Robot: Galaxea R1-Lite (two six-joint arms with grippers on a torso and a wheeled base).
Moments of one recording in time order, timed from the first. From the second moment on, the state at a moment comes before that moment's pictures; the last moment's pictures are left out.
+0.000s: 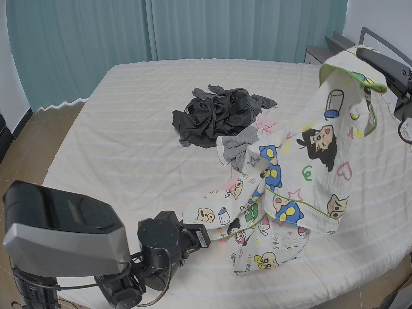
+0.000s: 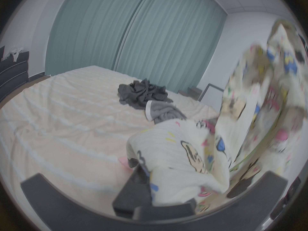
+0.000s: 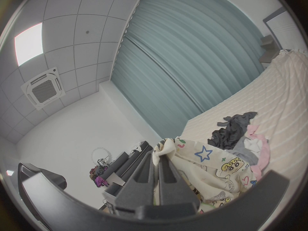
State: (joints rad) left arm -0.80 2.18 -0.46 -1.55 0.47 -0.44; right arm 0.48 1.14 -0.90 -0.45 0.32 0.62
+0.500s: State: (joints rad) left arm -0.78 1.82 -0.44 -1.40 0.47 -0.35; right arm 0.31 0.97 -0.66 -0.45 0.32 0.62
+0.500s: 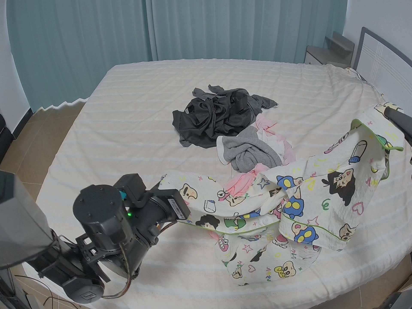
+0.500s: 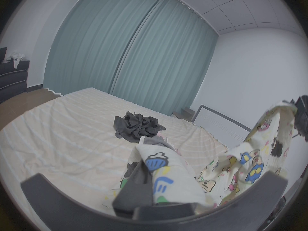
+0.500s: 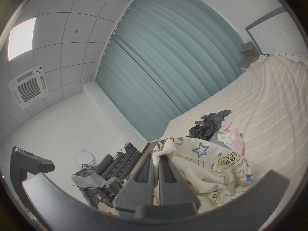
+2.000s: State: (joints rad) left arm -0.73 1.38 -0.68 -1.06 0.52 -0.13; right arm 0.25 0.96 -0.55 -0.54 0.33 0.62
